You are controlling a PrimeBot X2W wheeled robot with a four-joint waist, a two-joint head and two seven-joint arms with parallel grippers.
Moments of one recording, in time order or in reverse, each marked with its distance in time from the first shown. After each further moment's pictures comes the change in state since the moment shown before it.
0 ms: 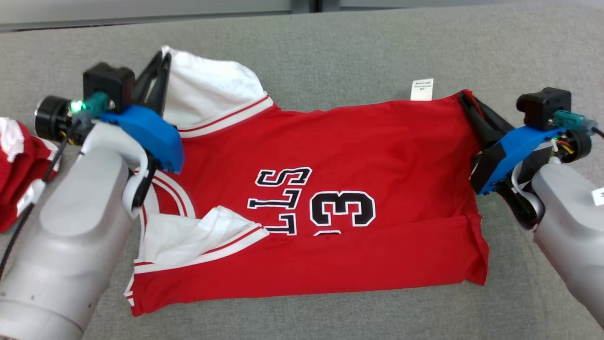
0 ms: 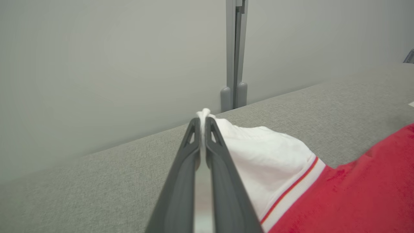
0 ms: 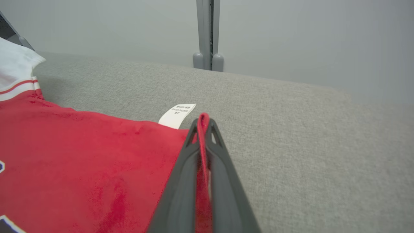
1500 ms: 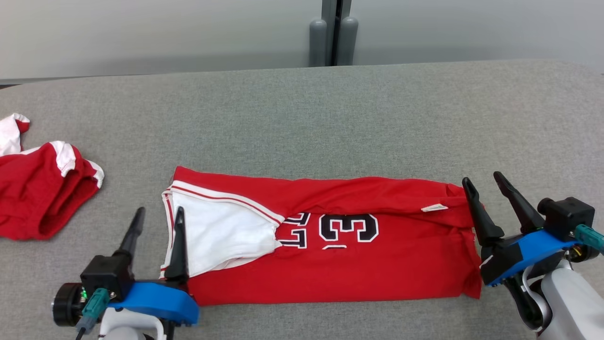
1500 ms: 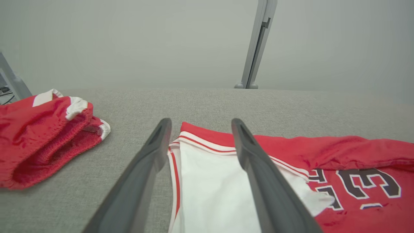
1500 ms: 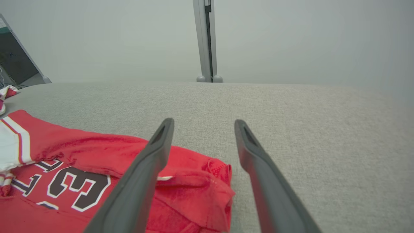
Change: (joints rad) left arm 0.765 0.137 0.104 -0.751 -0.094 0.395 -0.050; right arm 0.554 0.067 -0.508 -0.410 -0.316 0.000 -0.001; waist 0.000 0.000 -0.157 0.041
